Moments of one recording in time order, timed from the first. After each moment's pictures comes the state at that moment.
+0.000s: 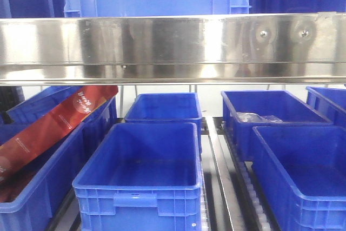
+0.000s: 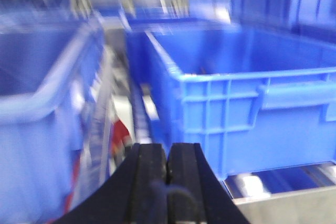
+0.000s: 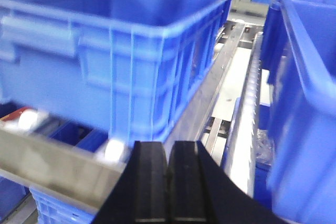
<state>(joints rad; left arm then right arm) -0.10 0.72 -0.76 -0.17 0.21 0.18 0.33 0.79 -0.74 0.12 0.24 -0.13</state>
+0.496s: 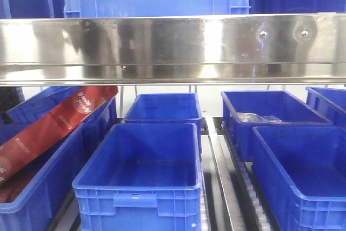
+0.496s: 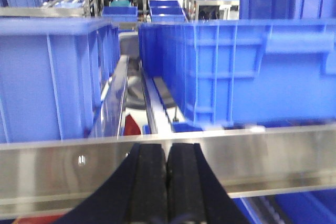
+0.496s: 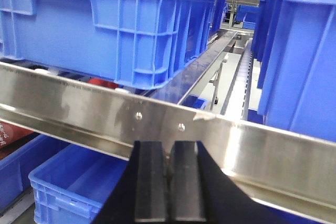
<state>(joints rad) -0.10 0.33 -0.33 -0.17 0.10 0.18 0.33 0.39 -0.32 0.12 0.13 -0.13</state>
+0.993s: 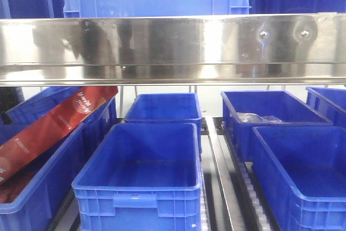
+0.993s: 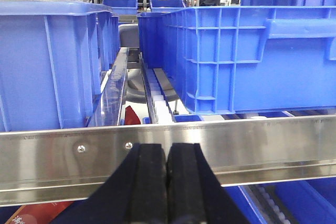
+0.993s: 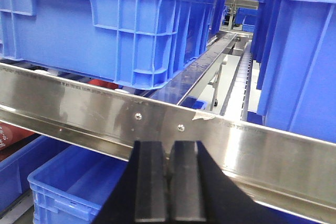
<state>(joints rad) -0.10 0.33 -0.32 -0.17 0.10 0.18 0.33 0.39 -0.31 0.12 0.12 -0.13</state>
